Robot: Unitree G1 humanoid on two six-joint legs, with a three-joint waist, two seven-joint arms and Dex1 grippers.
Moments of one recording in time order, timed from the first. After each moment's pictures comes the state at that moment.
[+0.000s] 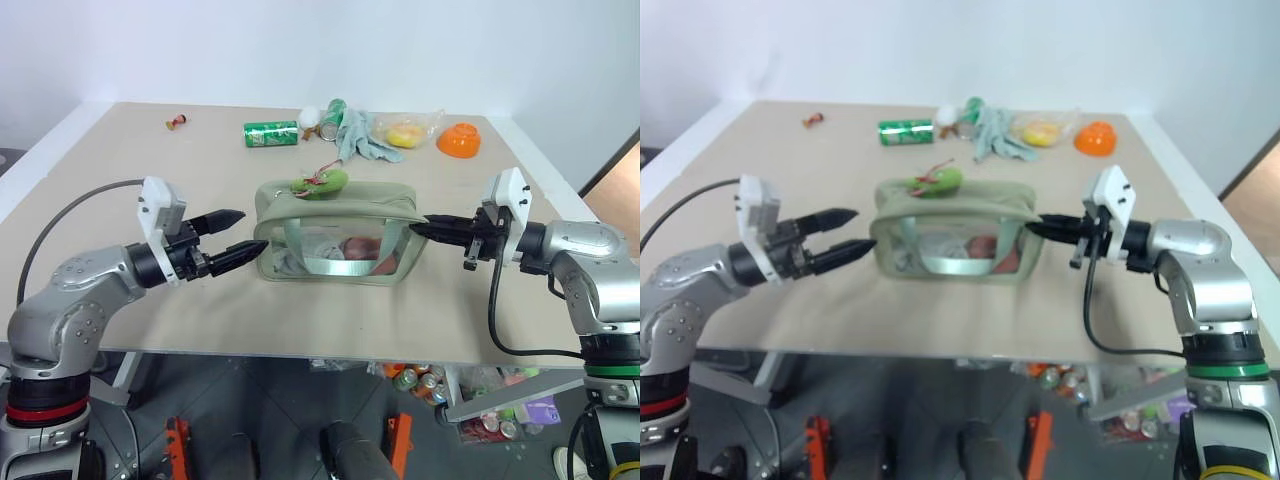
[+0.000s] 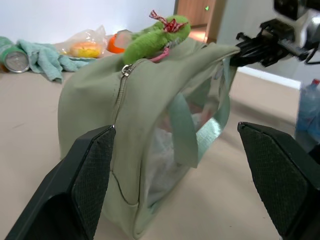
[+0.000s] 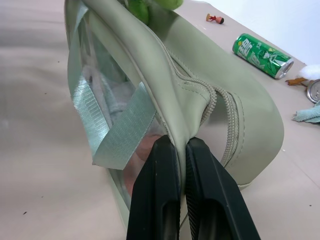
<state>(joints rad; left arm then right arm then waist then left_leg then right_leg) -0.39 0.60 0.19 -0.32 -0.68 0.69 -0.83 -0.57 -0.80 -0.08 0.08 0.41 0.32 1.14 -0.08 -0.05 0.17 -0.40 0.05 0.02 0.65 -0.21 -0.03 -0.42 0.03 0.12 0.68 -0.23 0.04</state>
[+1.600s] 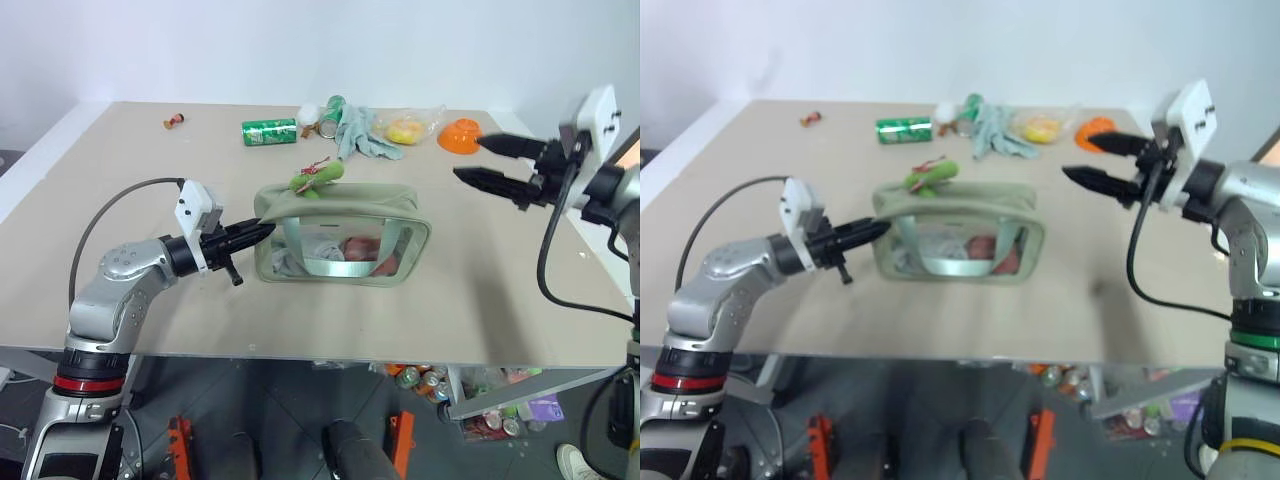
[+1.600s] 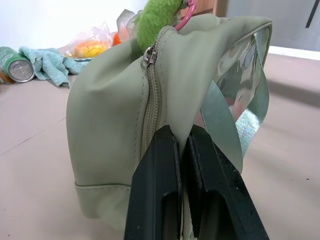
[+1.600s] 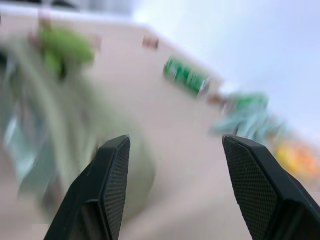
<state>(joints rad) -0.48 0.54 0.05 -0.11 -0.50 0.45 -0.88 -0.79 -0.87 -0.15 0.09 0.44 0.44 1.05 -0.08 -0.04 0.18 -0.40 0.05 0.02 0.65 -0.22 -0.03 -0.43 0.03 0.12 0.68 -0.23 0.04</state>
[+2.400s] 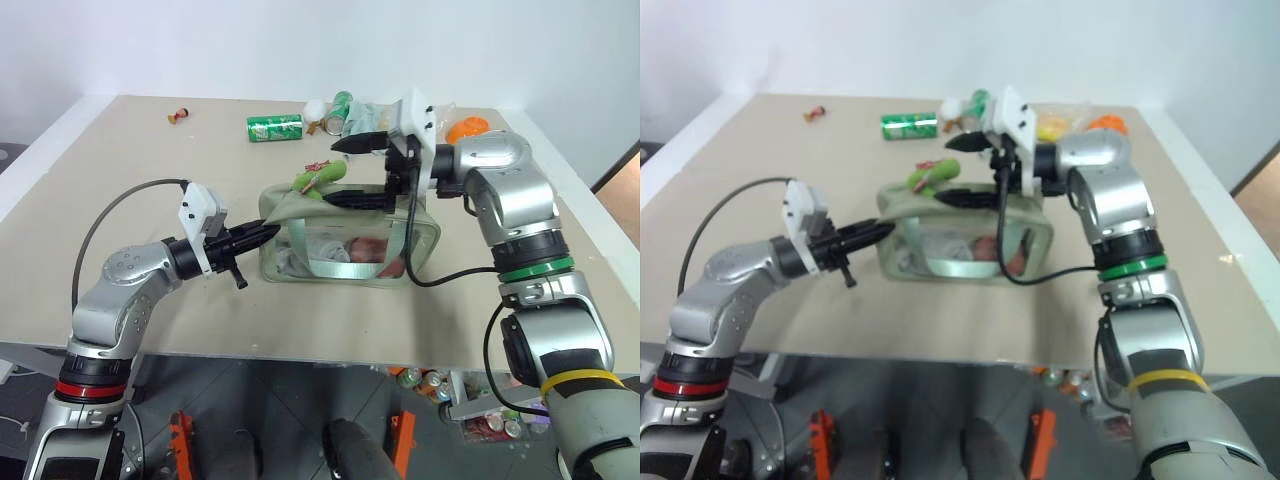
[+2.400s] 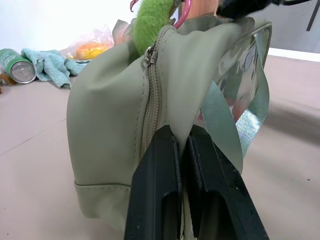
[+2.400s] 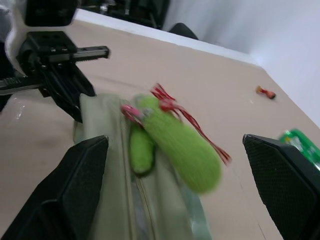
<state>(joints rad) -0.47 0.52 0.04 -0.15 -0.50 0.44 -0.86 -1.13 -0.50 0.17 0.46 0.25 0.18 1.26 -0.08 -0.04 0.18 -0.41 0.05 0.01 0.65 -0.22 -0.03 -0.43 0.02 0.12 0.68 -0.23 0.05</state>
